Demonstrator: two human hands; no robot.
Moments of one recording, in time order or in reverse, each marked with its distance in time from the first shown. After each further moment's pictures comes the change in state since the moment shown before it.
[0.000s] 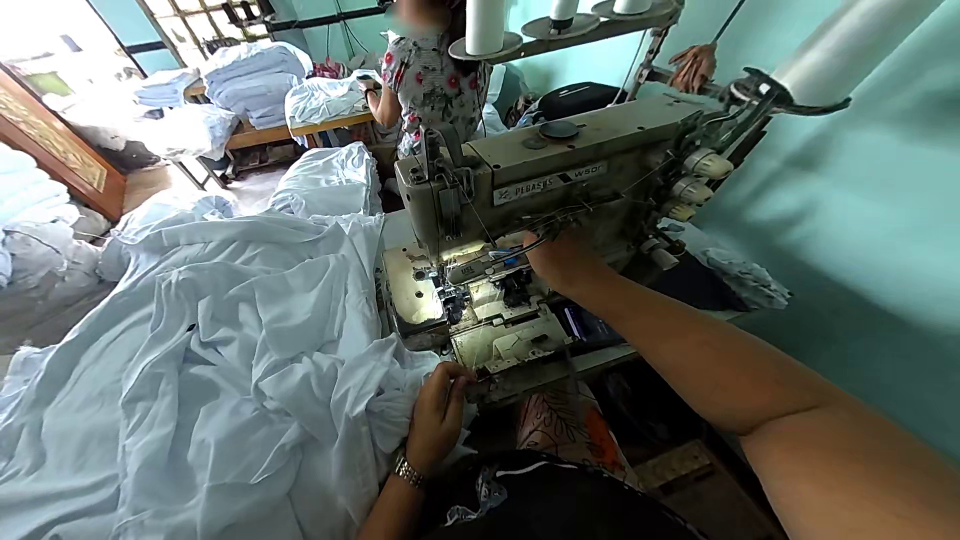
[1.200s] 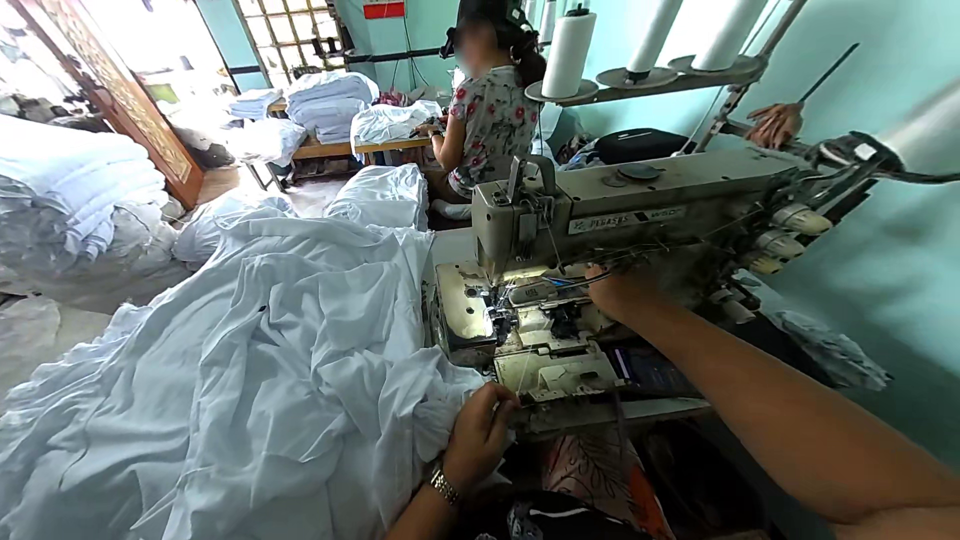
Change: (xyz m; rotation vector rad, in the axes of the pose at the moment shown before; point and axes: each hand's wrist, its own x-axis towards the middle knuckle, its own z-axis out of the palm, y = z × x) left_hand -0.001 0.003 -0.001 0.035 -0.009 -0.001; right_hand 0.012 0.009 0.003 -0.085 -0.280 0.094
